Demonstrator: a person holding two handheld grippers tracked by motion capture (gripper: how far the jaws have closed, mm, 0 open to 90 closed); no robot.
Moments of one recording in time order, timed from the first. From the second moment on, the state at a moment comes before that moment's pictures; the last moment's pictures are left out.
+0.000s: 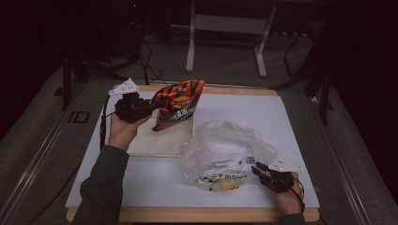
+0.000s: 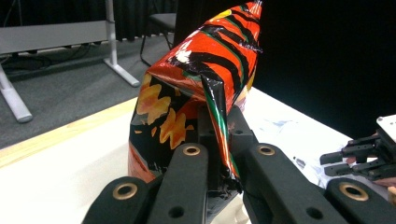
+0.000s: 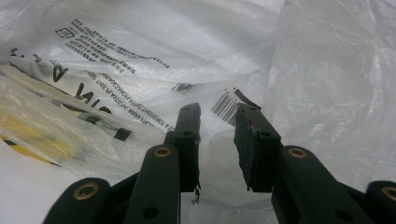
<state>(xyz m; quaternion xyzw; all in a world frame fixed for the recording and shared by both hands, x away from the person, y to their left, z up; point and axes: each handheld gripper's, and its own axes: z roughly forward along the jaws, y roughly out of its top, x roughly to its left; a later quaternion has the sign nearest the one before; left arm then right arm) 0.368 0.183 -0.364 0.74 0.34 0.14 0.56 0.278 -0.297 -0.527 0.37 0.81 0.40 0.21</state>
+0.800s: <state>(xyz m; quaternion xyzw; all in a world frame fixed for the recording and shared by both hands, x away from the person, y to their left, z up) 0.385 0.180 -0.374 0.73 0.36 0.14 0.56 0.278 -0.297 -0.527 0.37 0.81 0.40 0.21</state>
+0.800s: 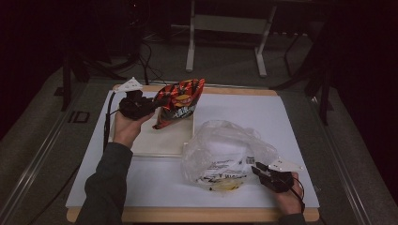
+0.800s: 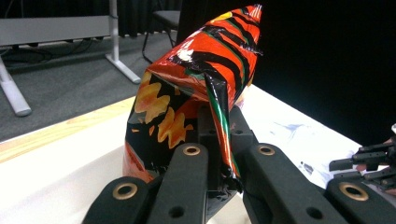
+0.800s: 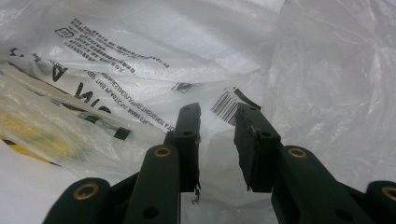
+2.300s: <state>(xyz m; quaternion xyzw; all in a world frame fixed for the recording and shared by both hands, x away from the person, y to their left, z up) 0.389 0.188 -0.383 0.74 0.37 0.12 0.55 0.277 -0.297 -0.527 0.37 0.81 0.40 0.21</state>
